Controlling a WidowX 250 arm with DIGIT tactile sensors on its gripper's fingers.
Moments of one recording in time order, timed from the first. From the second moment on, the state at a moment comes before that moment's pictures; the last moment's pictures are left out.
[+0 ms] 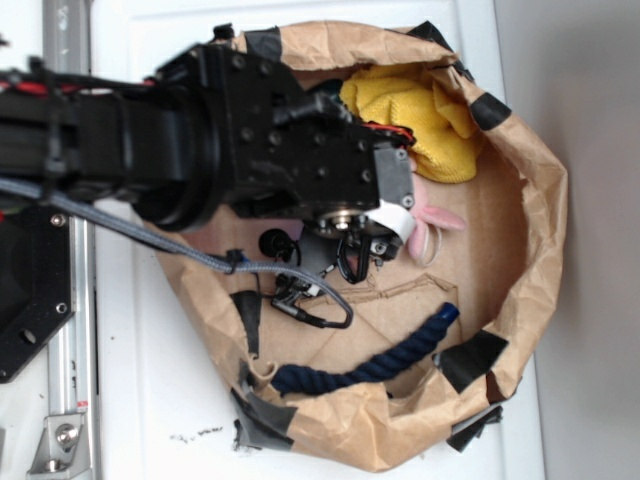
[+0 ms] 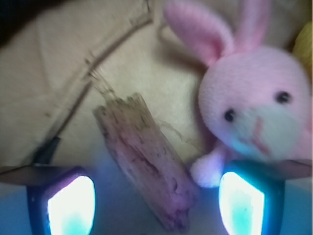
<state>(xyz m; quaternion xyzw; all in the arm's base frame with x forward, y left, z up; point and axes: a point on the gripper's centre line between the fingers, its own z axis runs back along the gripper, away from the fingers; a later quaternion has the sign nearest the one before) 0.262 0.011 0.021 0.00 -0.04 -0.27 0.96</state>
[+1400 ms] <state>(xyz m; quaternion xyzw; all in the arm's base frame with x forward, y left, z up) 0.264 0.021 0.153 -0.02 -0.06 -0.10 0.99</state>
